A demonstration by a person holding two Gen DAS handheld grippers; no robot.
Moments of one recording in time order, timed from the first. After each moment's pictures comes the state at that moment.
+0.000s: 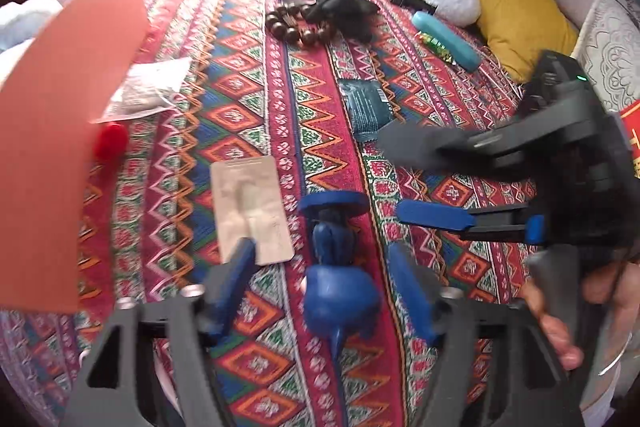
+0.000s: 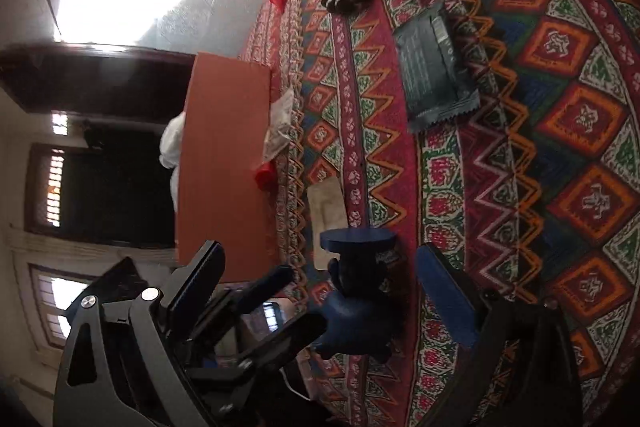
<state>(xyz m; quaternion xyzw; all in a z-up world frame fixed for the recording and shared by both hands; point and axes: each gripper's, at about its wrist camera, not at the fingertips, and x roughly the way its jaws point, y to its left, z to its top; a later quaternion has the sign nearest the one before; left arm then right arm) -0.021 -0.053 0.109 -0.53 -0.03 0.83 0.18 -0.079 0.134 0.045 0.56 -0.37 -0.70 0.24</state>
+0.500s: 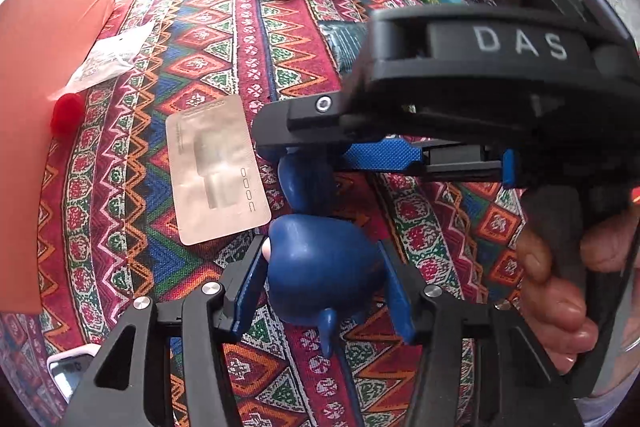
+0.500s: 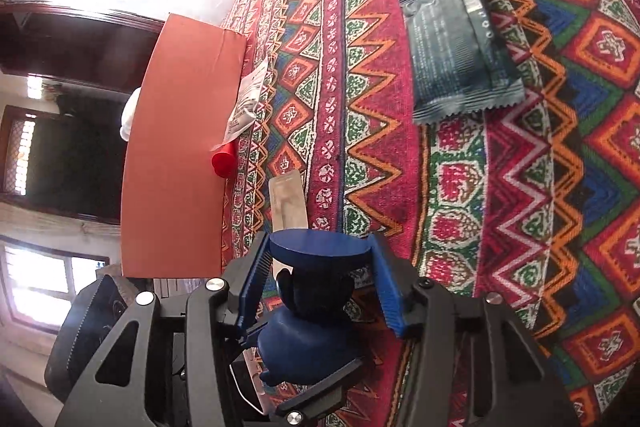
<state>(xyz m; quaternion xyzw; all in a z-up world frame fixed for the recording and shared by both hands) -0.034 -0.043 0.074 -0.55 0.00 0.81 0.20 -0.098 0.115 0.025 0.56 -0.33 -0.72 0.25</state>
